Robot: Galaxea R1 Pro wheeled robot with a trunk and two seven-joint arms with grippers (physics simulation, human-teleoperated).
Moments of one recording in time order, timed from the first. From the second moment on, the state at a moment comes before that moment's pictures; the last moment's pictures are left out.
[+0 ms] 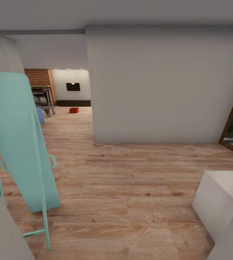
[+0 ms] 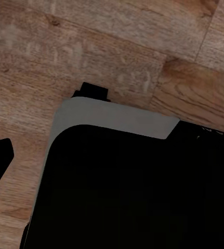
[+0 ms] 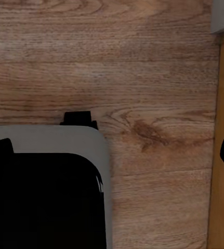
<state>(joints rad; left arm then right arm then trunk) -0.01 0.01 0.01 -0.31 0.29 0.13 0.04 -0.14 -0.04 0.17 0.03 -0.17 -0.18 -0.08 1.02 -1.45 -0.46</state>
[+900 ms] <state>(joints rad) -0.01 0.01 0.00 -0.31 0.30 0.13 0.04 -0.14 -0.05 0.17 0.03 -0.17 -0.18 -0.08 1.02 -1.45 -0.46</state>
